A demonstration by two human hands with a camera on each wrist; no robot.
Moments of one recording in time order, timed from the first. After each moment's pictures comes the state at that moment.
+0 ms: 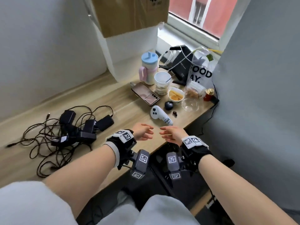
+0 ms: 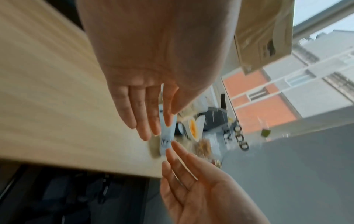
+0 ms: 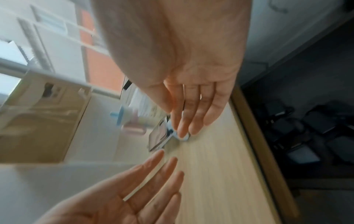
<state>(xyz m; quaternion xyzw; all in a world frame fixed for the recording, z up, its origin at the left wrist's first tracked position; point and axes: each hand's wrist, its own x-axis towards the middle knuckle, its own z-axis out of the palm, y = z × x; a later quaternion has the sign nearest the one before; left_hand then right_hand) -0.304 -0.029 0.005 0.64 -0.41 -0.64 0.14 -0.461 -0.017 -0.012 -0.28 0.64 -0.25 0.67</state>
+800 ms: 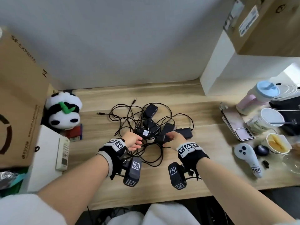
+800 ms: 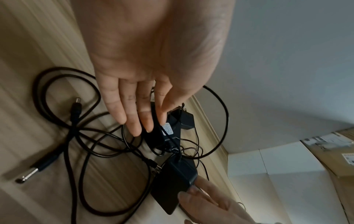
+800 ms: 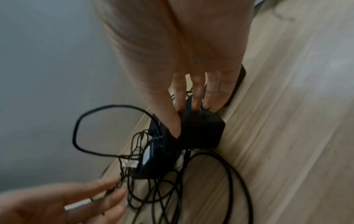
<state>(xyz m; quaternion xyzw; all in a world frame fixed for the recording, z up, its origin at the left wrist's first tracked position) 0.014 0.022 -0.026 0.77 -0.10 -0.58 0.25 -0.160 -0.075 -0.063 -0.70 0.54 0.06 0.46</state>
